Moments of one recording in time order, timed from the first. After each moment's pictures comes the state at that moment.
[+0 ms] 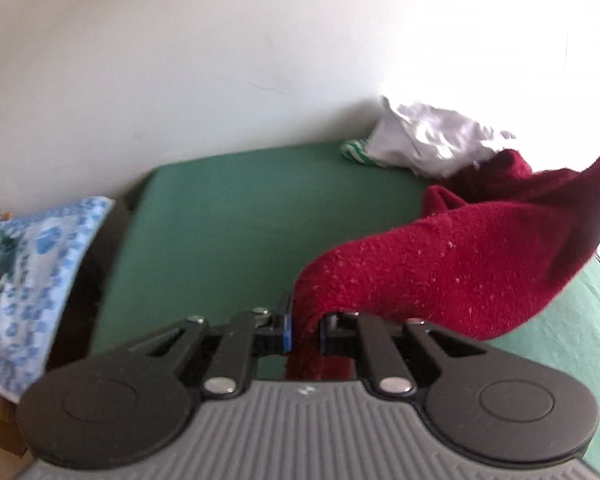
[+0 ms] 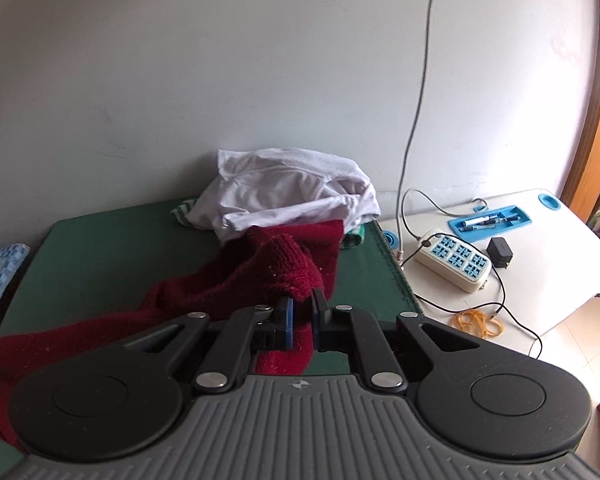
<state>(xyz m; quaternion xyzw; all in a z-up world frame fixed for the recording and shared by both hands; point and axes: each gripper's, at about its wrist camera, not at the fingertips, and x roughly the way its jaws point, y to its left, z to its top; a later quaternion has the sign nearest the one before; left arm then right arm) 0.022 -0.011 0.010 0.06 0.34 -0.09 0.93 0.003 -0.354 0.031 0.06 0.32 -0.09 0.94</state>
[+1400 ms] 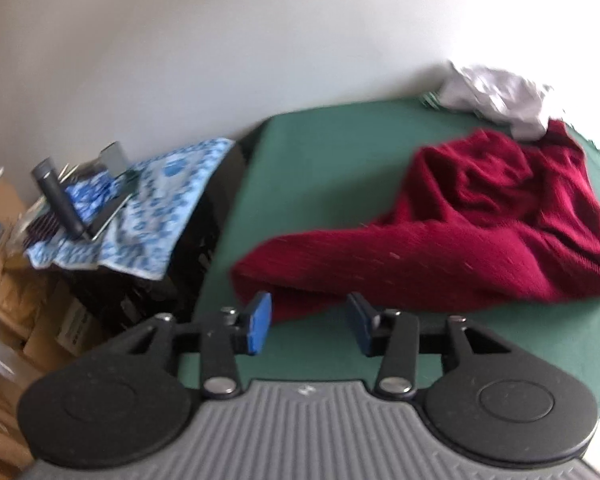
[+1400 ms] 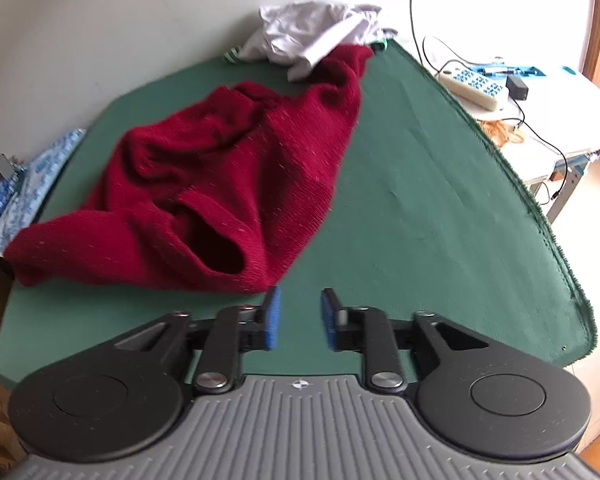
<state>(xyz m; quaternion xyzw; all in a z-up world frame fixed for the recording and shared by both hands) -0.157 0.034 -0.021 0.12 0.36 0.01 0.92 -0.168 -0.307 -0.092 0.11 0.43 -0.03 0.89</state>
